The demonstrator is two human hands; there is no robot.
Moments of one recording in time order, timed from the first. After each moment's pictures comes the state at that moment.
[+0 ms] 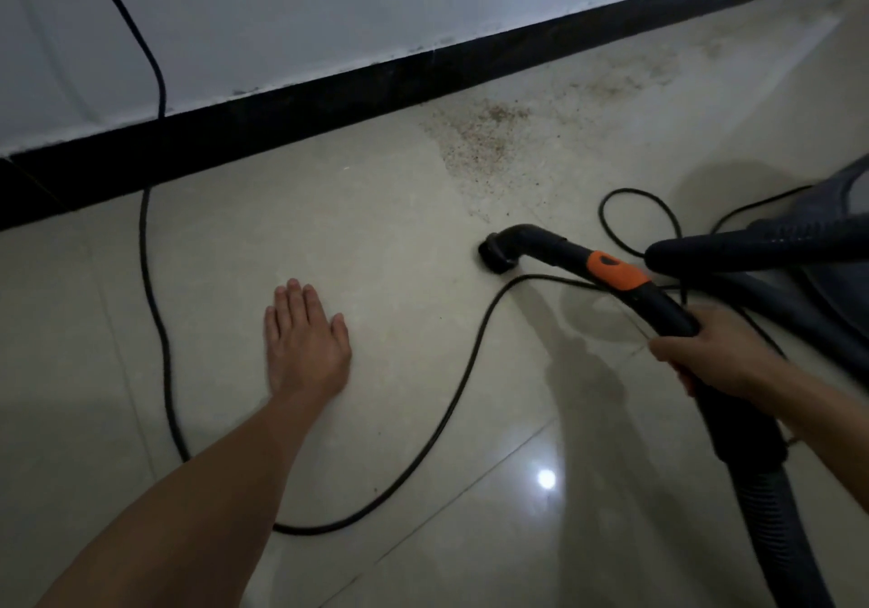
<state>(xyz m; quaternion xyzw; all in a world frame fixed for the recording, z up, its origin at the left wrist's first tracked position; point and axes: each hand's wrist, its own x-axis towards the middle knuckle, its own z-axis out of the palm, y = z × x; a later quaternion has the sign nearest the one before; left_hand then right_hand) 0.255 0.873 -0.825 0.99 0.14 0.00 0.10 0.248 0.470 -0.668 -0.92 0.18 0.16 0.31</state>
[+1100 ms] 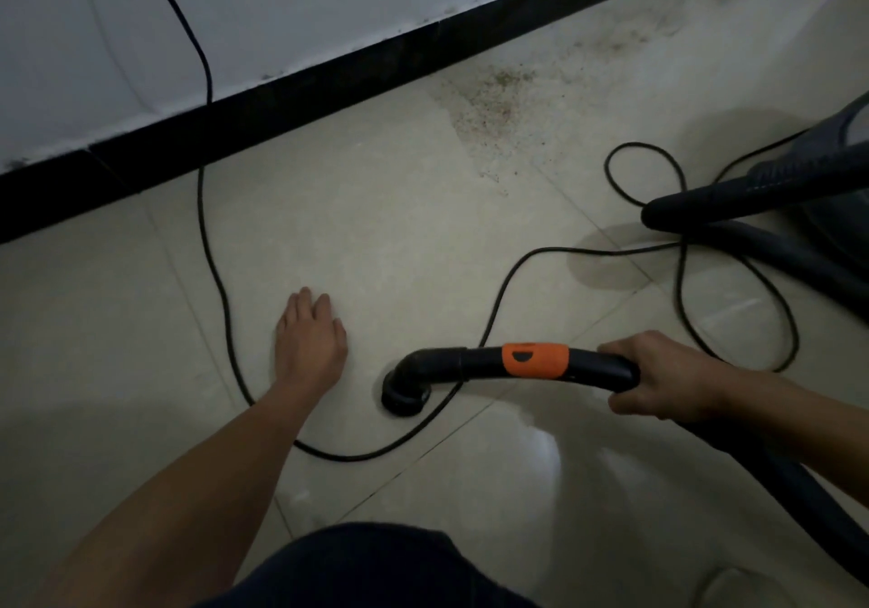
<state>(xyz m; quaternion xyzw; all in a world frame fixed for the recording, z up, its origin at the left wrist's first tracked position) 0.181 0.913 -0.798 0.99 0.09 -0.06 0.12 0.163 0.516 -0.667 -0.91 -0.07 0.37 0.18</state>
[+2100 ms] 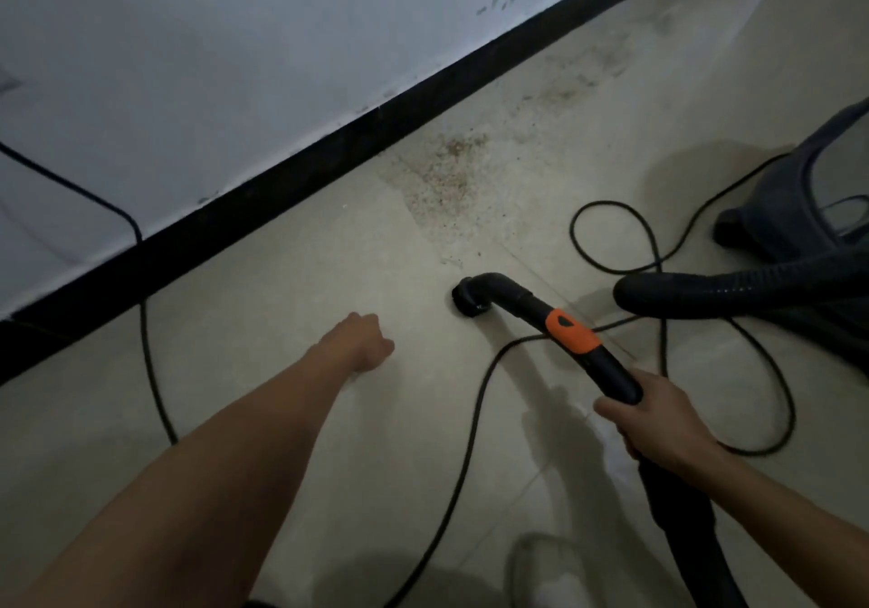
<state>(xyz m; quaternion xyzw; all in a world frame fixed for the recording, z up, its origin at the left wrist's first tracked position) 0.383 0.824 -0.739 0.94 -0.01 -0.34 0.08 0.225 0.494 -0.691 -0.86 0.26 0.14 0.41</state>
